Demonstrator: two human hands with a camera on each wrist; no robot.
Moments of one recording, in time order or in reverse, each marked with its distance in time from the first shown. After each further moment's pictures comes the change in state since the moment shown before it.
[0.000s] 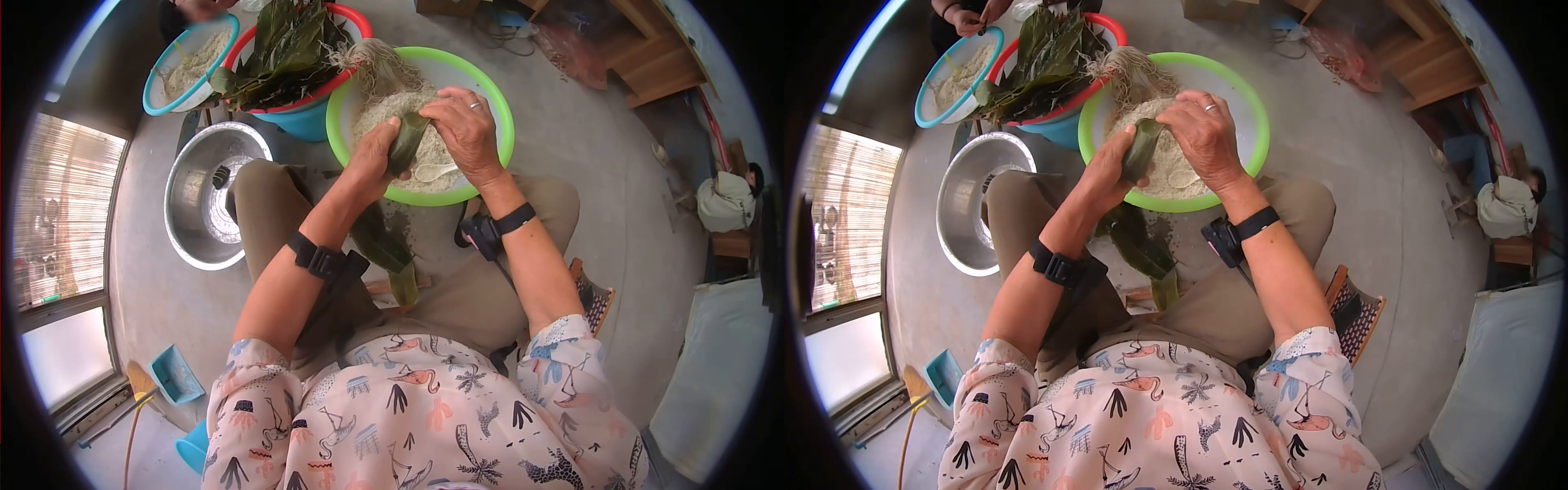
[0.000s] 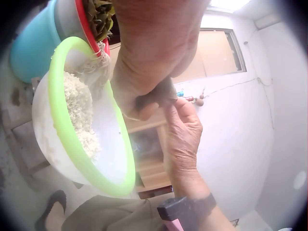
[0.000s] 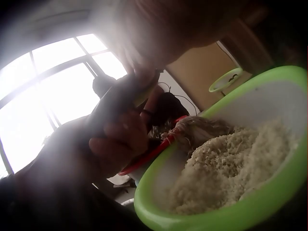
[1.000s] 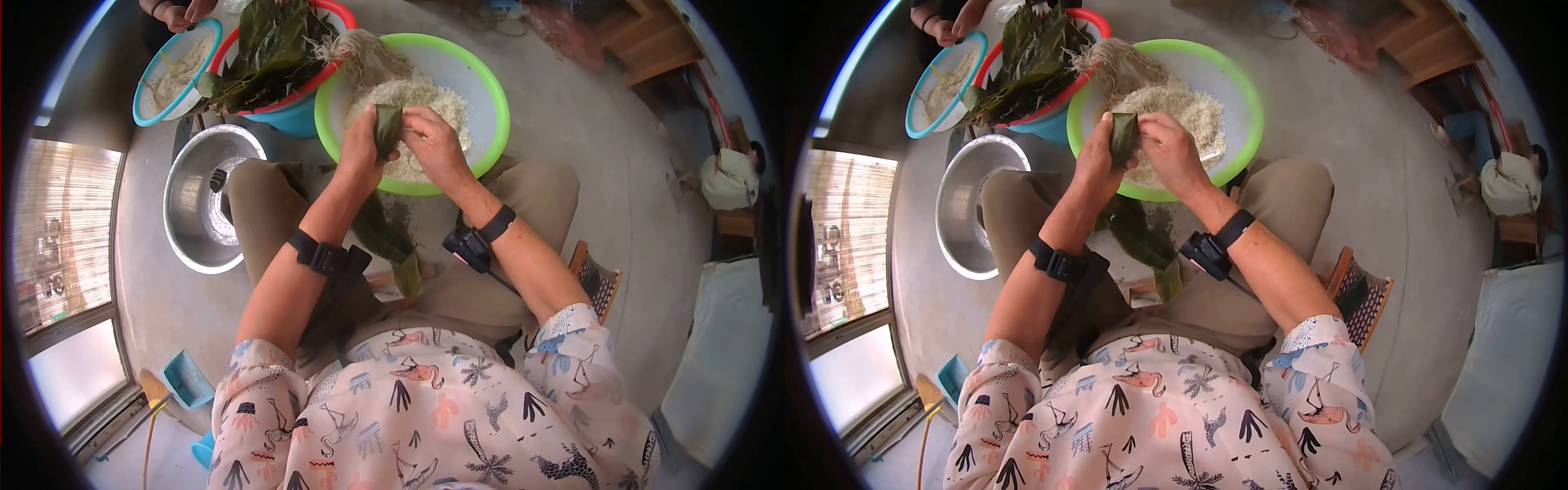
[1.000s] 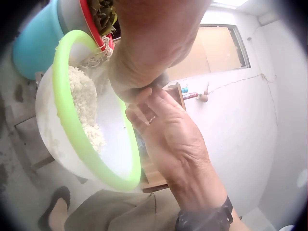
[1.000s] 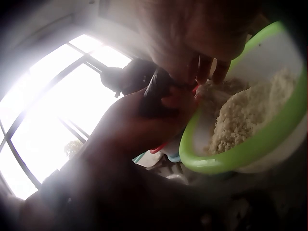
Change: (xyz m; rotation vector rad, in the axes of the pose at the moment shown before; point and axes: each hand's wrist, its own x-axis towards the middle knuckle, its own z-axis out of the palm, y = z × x) left_hand 0.020 -0.018 -0.003 -0.075 0.166 0.108; right_hand -0.034 -0.034 0.031 0.625 -0.074 0.591
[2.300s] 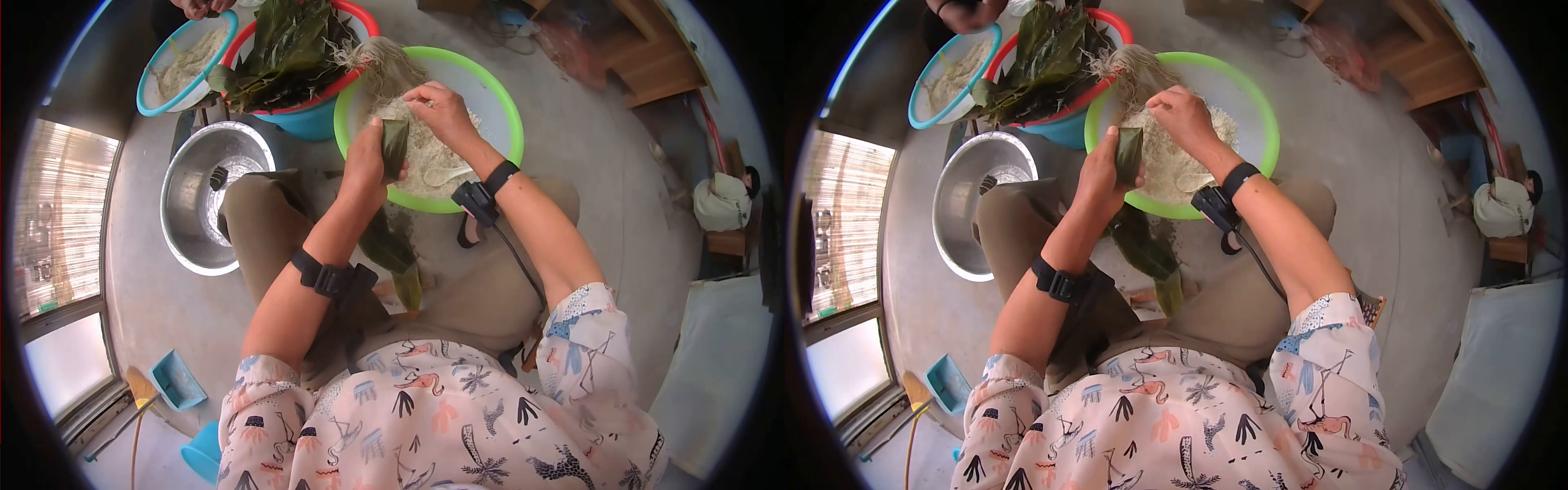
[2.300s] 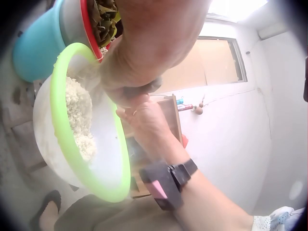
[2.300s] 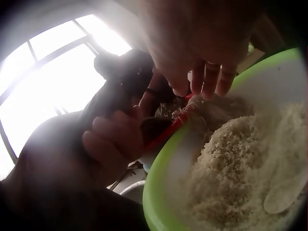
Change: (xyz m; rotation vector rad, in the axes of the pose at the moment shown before) left_hand -0.014 0.030 -0.013 0.001 0.125 -0.101; right_hand 0.089 0.047 0.008 -0.248 -0.114 -0.006
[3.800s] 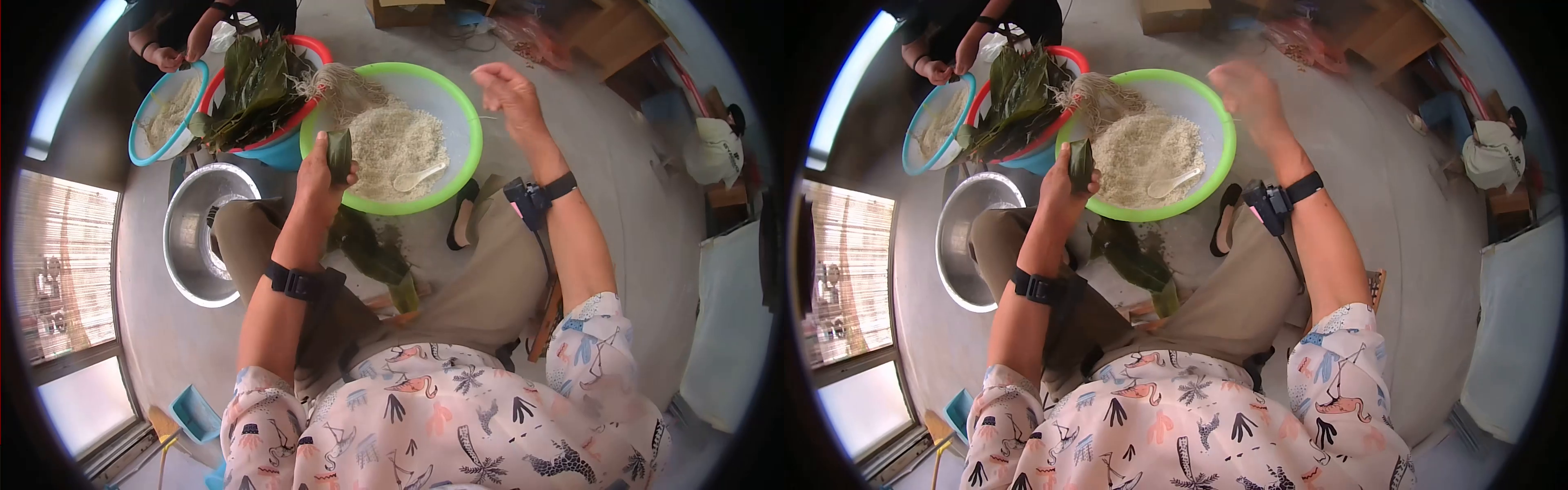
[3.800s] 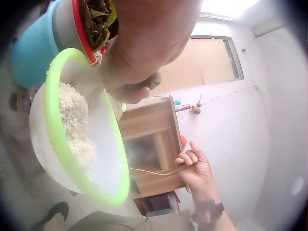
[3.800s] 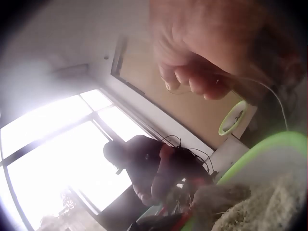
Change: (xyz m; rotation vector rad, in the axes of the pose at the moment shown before) left_hand 0.006 0.004 -0.005 -0.070 -0.020 0.015; right_hand -0.053 -0.011 -0.170 0.606 0.404 0.131
